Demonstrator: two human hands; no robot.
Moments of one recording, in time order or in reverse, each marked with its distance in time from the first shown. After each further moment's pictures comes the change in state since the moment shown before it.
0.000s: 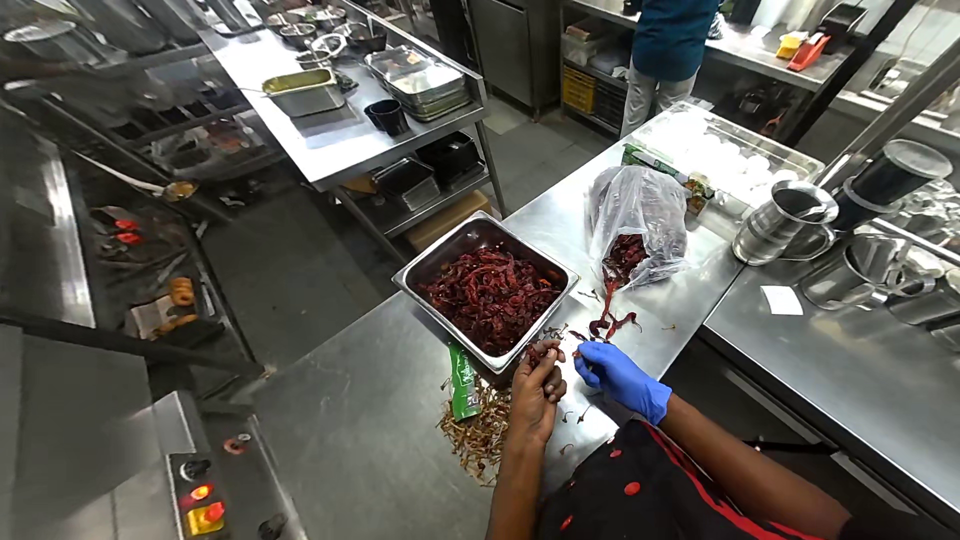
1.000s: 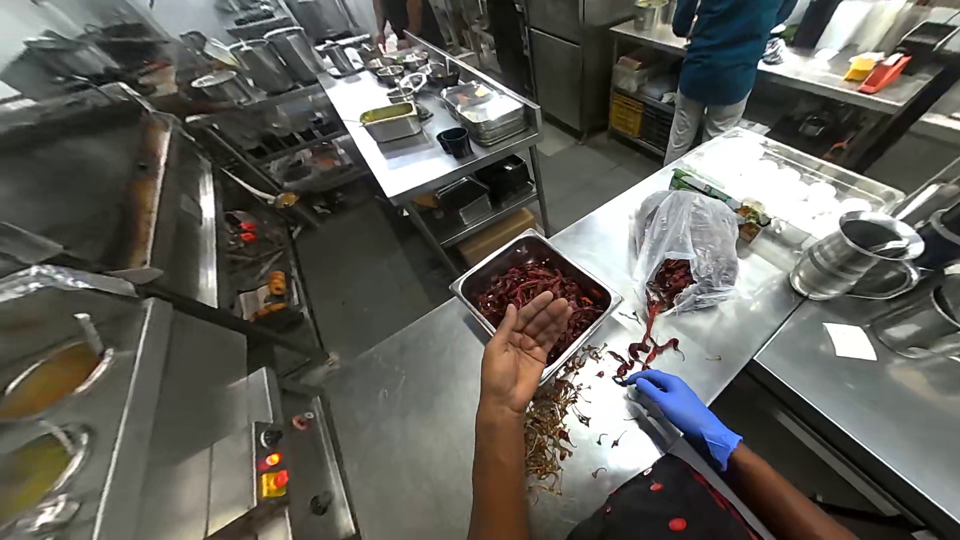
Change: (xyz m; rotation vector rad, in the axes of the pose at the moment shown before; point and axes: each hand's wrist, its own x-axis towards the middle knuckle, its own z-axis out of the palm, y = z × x) left_hand -0.001 0.142 0.033 -0.099 -0.140 0.170; right_hand -0.010 0.012 -0.044 -0.660 0.228 -0.033
